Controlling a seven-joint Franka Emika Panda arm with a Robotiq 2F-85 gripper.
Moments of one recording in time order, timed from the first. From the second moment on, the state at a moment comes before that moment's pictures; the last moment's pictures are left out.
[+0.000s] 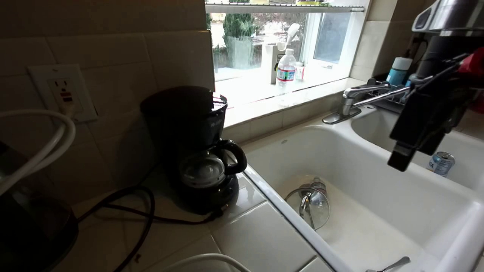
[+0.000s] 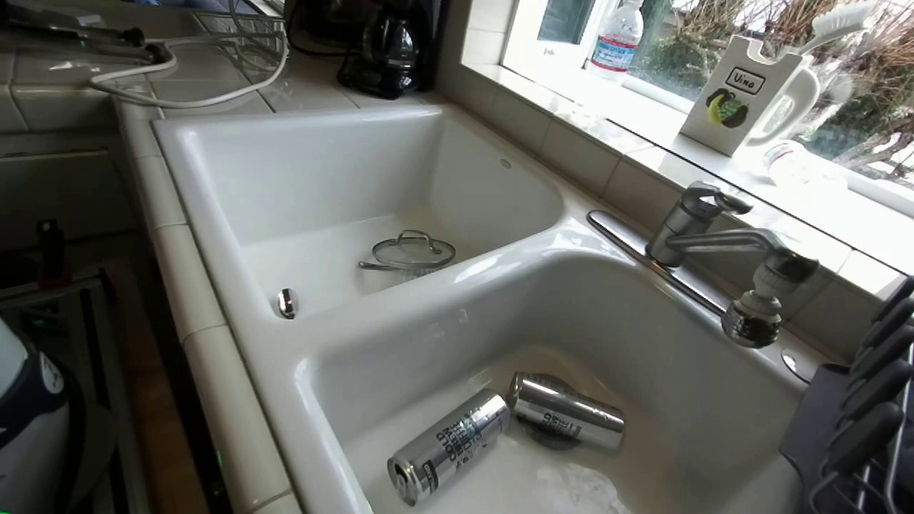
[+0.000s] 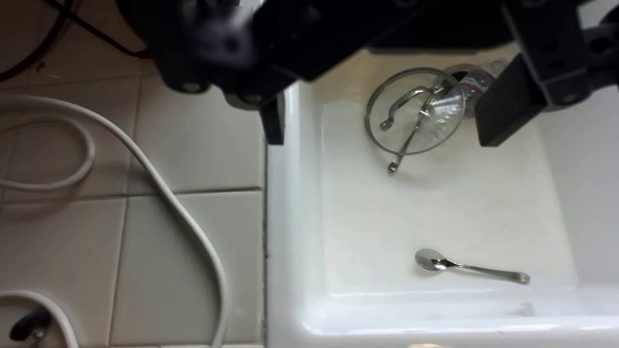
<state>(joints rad) 0.13 -0.51 0.41 -2.28 0.28 1.82 0.49</state>
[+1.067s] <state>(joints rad) 0.17 -0.35 0.45 -2.25 0.12 2.14 0.54</state>
